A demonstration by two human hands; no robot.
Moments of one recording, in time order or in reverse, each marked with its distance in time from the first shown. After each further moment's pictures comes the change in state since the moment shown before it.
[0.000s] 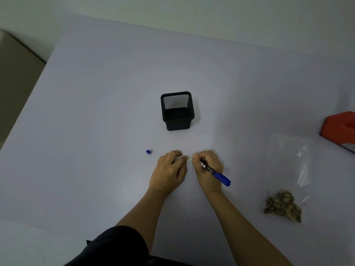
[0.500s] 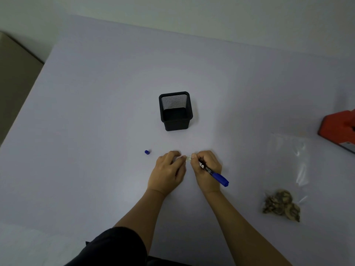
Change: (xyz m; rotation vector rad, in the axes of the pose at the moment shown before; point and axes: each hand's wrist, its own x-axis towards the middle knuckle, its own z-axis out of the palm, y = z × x) left_hand -0.001 -0.001 0.000 -0.001 -0.001 -0.002; right_hand -0.001 0.002 0.001 -0.003 0.005 0.000
